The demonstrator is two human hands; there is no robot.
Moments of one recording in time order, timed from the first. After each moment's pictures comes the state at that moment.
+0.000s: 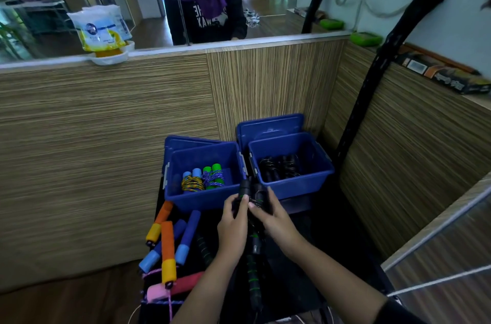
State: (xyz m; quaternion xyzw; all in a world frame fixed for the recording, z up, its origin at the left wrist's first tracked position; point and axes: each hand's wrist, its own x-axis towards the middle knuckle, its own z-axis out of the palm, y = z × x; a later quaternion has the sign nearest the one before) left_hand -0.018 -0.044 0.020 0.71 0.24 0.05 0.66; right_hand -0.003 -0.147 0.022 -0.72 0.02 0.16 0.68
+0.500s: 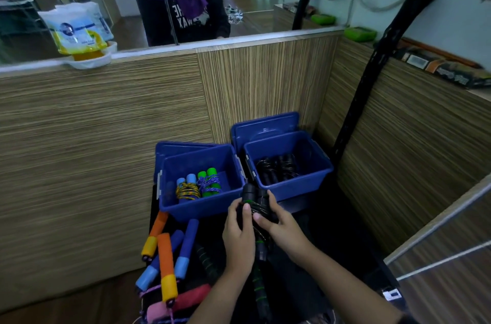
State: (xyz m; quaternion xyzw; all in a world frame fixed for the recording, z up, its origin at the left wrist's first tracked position) left_hand -0.011 -0.042 -0.009 0.77 0.15 0.12 0.61; right_hand 0.004 -0.150 0.011 -0.73 0.01 0.15 0.67
